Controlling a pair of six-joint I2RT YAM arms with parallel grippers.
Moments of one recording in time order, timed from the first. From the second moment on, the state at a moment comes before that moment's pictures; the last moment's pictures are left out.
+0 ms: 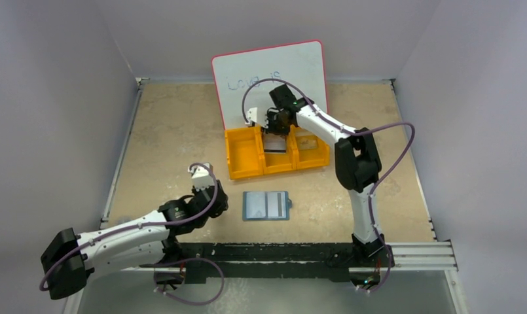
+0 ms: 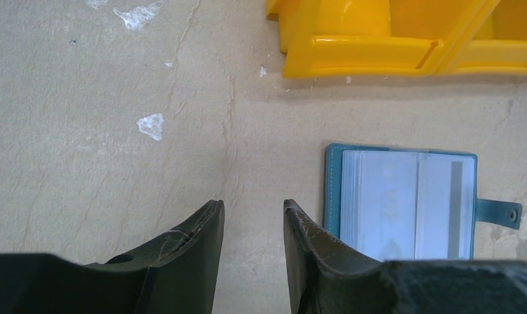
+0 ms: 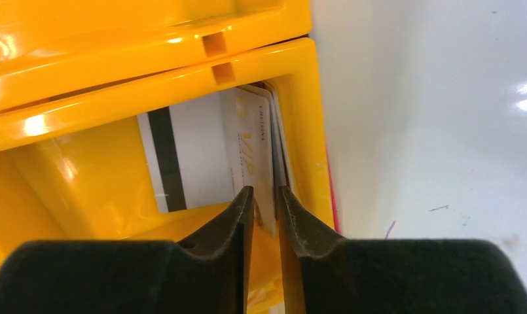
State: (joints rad) left arm -0.99 0.82 0.39 -0.39 -0.61 -0.96; right arm 0.54 2.14 1.79 -0.72 -0.18 -1.00
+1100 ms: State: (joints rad) left arm -0.98 0.98 0.40 -0.10 -0.39 -0.96; right arm 0.82 1.11 0.70 -0.10 -0.10 0.55
